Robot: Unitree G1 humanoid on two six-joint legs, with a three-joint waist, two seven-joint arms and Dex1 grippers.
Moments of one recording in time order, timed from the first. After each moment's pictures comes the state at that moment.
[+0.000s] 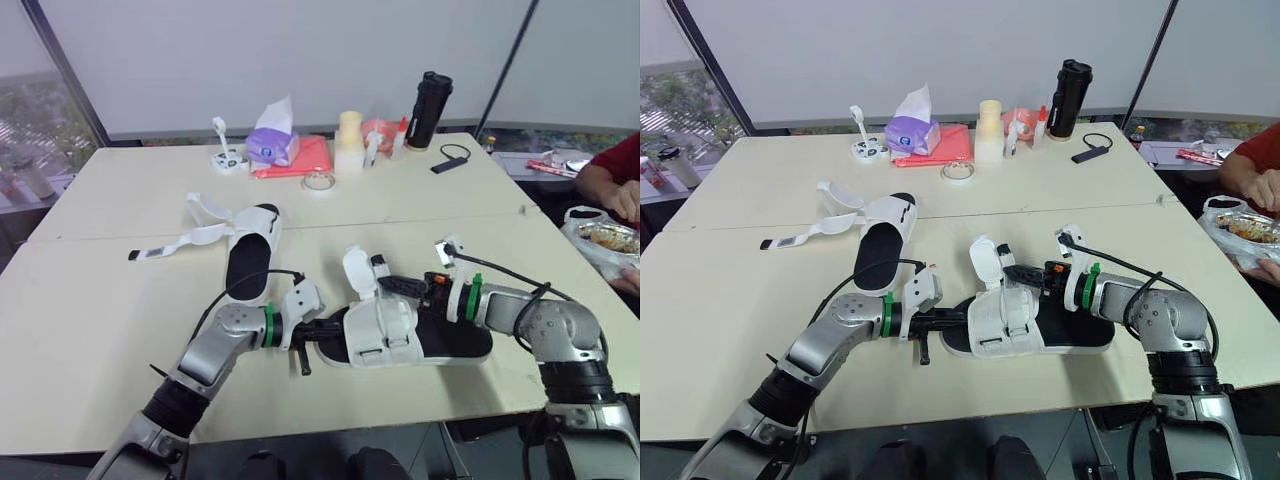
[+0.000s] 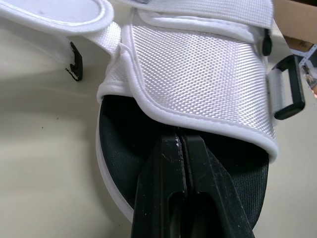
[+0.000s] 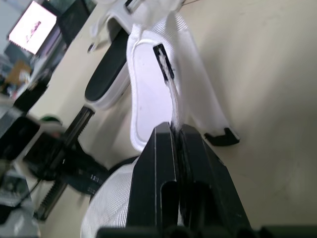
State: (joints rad) left arm -0.41 0.38 -0.37 0.02 -0.23 0.40 -0.95; right arm -0.47 -0.57 -0.13 0.06 0.89 1.08 0.60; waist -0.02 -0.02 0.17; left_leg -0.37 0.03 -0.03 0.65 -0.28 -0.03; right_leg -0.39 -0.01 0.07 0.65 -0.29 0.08
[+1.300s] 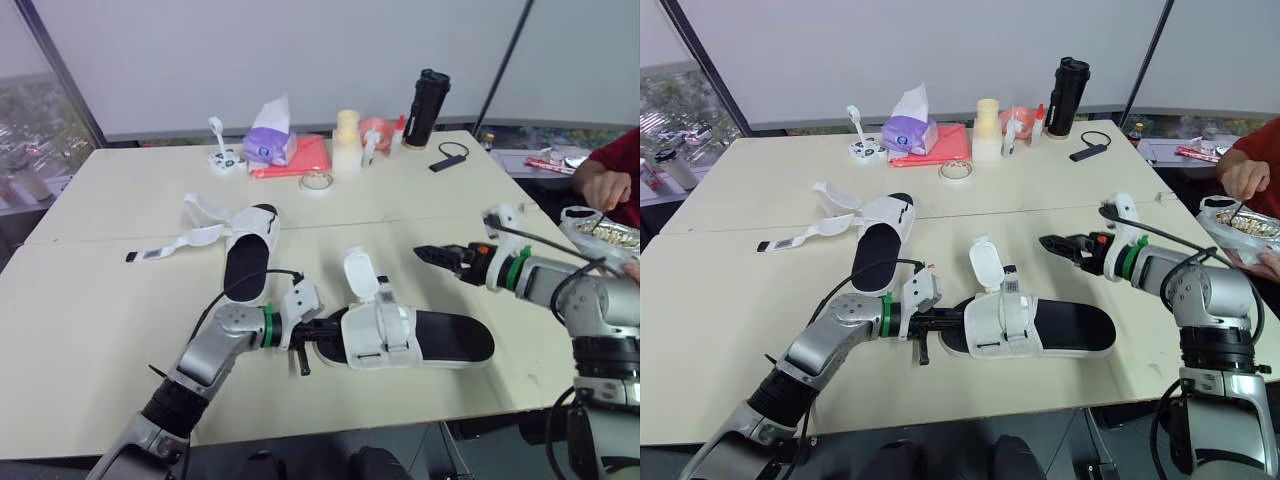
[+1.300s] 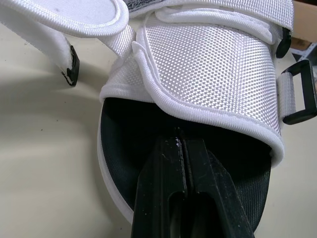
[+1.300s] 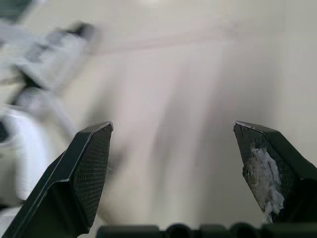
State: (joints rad) left arm -0.41 0.38 -0.37 0.01 -0.23 0.40 -0.96; right arm -0.60 -0.70 -0.19 0.14 0.70 0.98 0.67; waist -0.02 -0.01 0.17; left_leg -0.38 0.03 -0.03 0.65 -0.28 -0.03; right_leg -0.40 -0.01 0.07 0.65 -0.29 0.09
